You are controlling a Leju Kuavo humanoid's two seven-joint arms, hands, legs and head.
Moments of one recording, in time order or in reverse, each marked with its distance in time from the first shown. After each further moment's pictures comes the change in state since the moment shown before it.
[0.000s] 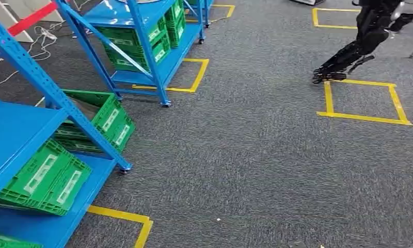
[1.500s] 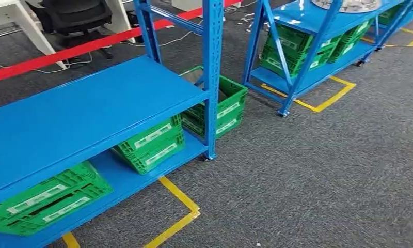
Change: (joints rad) left arm -0.003 -0.051 0.074 -0.002 0.068 0.098 0.007; right arm 0.019 -0.026 0.196 0.000 0.244 -0.002 0.024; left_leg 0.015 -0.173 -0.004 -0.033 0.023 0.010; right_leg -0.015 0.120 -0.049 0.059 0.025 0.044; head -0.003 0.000
